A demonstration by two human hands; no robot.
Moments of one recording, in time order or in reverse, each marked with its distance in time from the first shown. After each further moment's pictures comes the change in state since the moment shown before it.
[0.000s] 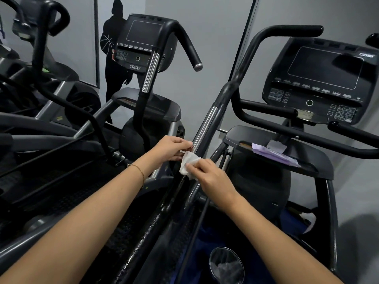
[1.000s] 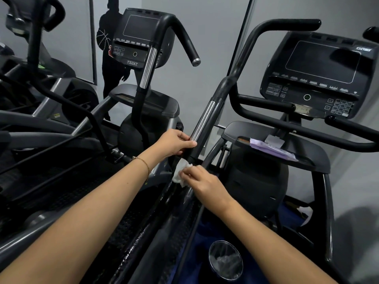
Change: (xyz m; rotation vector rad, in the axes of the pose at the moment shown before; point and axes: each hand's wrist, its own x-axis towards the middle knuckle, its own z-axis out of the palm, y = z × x) left_hand 0.007 0.004 0.010 0.222 0.059 0.032; right_hand -0.016 -0.016 0.013 0.083 -0.023 -0.072
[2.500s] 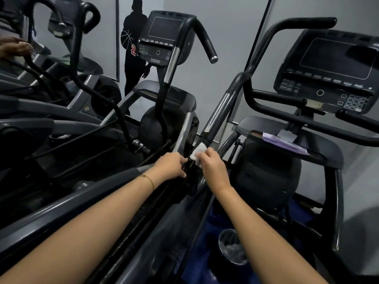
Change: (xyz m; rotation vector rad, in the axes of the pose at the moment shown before) left_hand -0.126 -0.036 -0.011 0.741 -0.071 -0.127; right_hand 0.007 -0.046 0.007 0.266 -0.031 0.615
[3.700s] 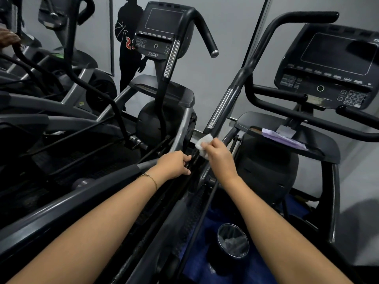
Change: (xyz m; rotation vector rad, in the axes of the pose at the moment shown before) left_hand 0.000 -0.010 0.000 0.053 -0.047 0.050; right_hand 0.014 0.003 -0.010 -0.045 0.029 -0.064
